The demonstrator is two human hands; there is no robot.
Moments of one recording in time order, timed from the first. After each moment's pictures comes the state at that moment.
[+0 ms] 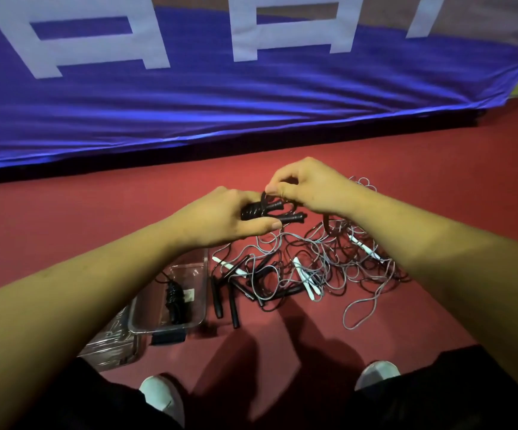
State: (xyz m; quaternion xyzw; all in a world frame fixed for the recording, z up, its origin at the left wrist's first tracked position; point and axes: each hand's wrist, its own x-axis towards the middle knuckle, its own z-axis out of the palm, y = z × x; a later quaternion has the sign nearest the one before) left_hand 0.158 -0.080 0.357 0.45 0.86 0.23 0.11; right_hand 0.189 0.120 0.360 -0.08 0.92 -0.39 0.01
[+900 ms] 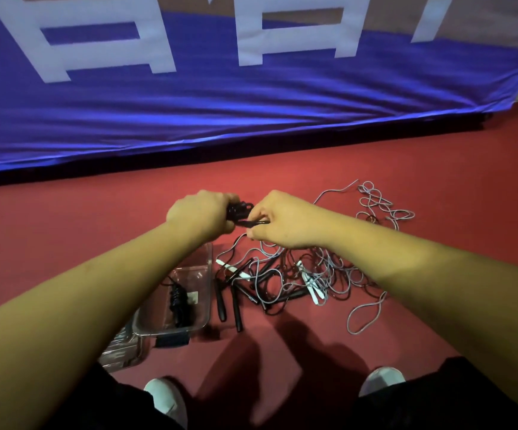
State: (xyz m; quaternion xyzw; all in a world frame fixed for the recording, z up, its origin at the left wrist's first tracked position) left_hand 0.116 -0.089 0.322 0.25 0.97 0.00 0.06; right_hand 0.205 0.068 0.356 -0.10 0.93 -0.32 0.11
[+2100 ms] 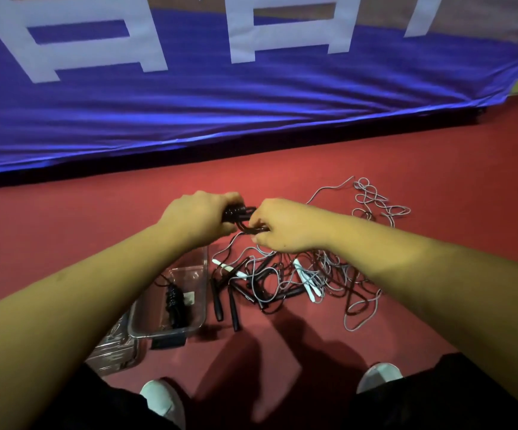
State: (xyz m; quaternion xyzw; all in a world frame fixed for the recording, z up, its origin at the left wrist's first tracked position) left_hand 0.130 -0.089 0.332 0.32 0.95 0.01 0.04; right_hand 0.201 0.080 0.343 -0.15 0.96 -0.20 0.12
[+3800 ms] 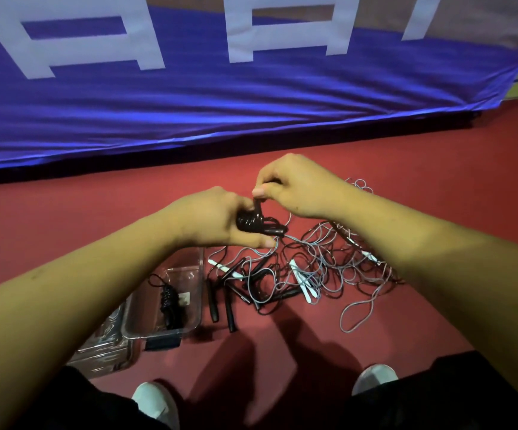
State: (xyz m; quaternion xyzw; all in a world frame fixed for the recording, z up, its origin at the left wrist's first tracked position) left_hand 0.146 -0.076 0.362 0.41 0.89 0.12 0.14; right_hand 0.187 0.106 0.378 -0.14 0.96 -0.24 -0.04
